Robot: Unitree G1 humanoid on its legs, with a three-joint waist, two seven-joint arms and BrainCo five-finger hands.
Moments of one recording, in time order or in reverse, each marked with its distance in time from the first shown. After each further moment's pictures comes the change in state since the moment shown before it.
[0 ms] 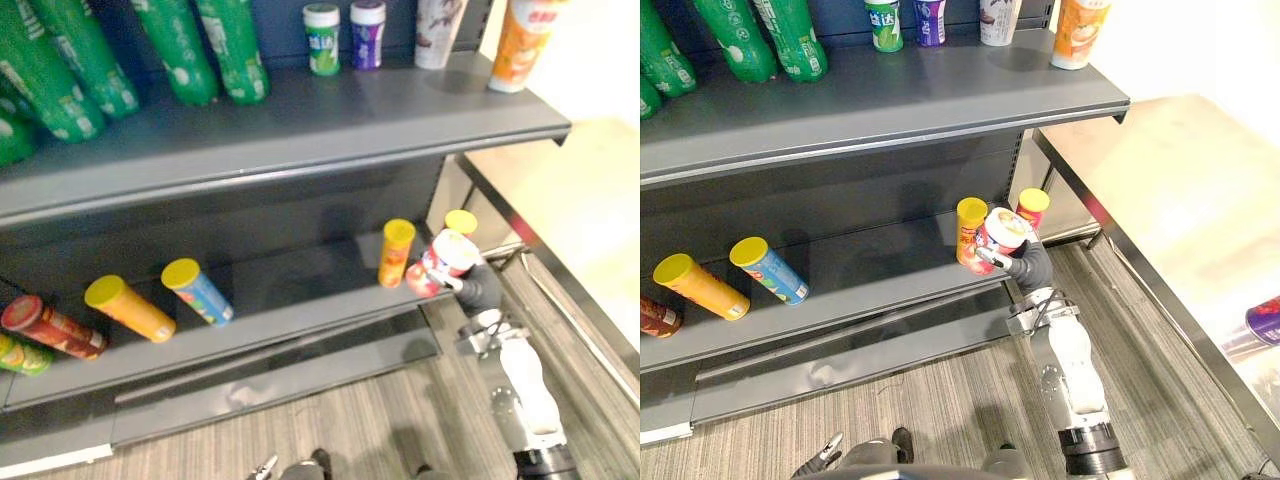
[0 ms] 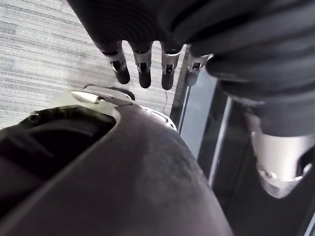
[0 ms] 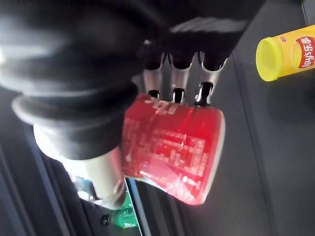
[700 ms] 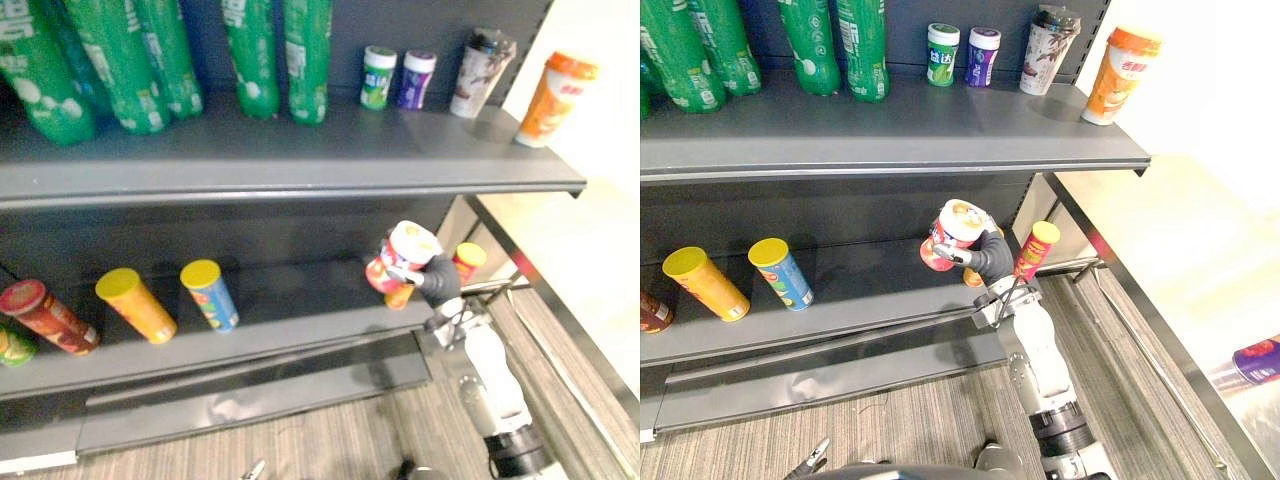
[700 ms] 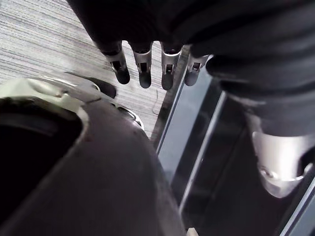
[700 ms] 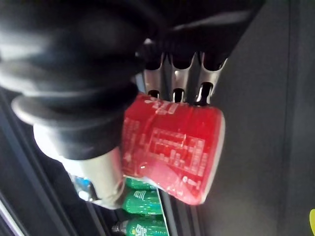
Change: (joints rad) left arm 0.030 0.007 0.058 -0.032 -0.010 0.008 0.045; right arm -0.121 0.076 0.130 0.077 -0.039 -0.041 0.011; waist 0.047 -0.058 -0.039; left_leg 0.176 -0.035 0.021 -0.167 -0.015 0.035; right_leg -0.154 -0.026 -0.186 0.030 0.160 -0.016
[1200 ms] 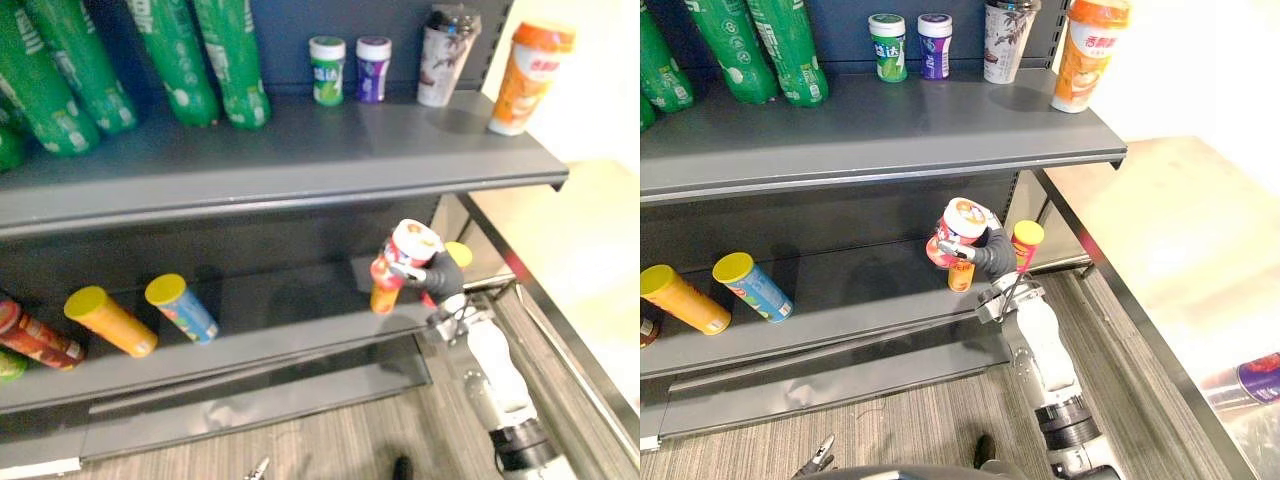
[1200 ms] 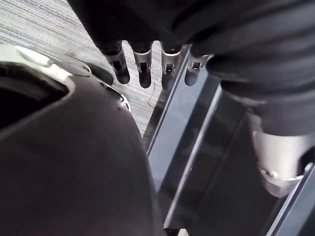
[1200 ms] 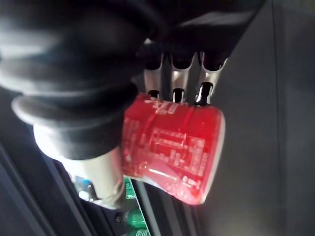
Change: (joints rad) left arm 0.010 -0.065 0.061 -0.008 0.014 -0.013 0.004; right arm -0.001 -0.036 0.002 -0.002 0.005 0.020 -0.016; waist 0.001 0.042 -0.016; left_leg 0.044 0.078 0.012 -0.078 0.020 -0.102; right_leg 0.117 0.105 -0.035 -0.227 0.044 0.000
